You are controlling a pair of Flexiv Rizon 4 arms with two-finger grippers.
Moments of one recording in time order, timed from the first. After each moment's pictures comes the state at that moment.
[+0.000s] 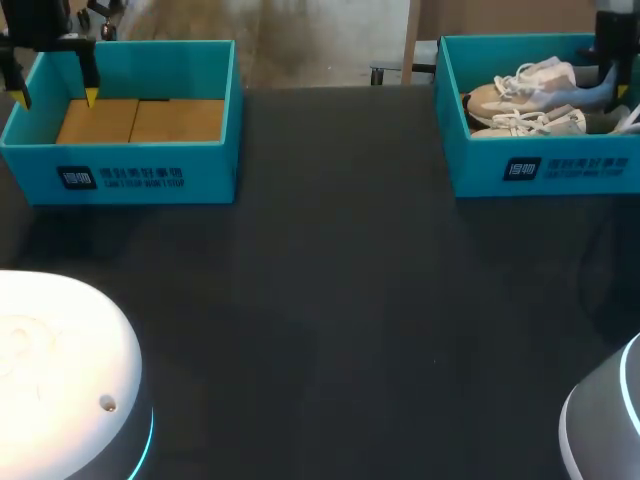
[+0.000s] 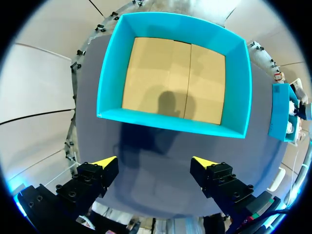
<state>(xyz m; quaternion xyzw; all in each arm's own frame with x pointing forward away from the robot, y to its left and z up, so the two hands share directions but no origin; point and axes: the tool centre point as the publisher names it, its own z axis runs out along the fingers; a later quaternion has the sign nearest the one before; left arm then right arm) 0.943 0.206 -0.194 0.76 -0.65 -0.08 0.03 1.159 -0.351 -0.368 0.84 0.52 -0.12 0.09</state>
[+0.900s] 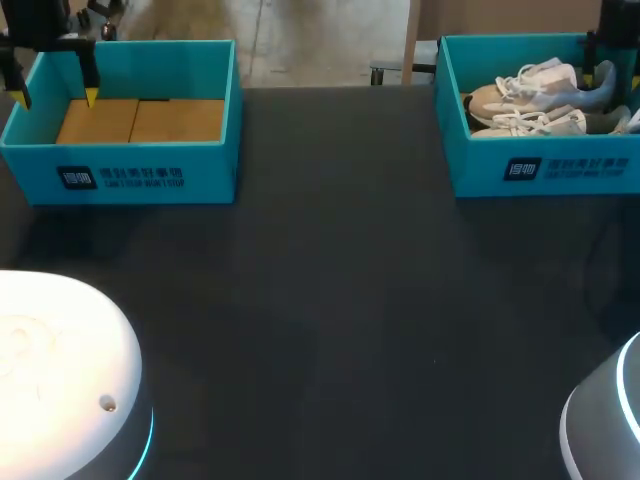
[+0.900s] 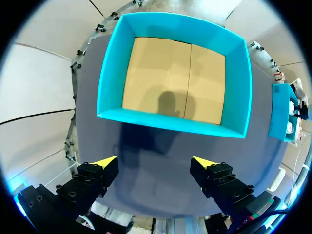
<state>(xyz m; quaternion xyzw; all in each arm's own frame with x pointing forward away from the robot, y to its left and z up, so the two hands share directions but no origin) 0.943 0.206 -0.194 0.76 -0.65 -0.08 0.03 1.163 -0.338 -0.341 0.83 0.54 -0.08 0.06</state>
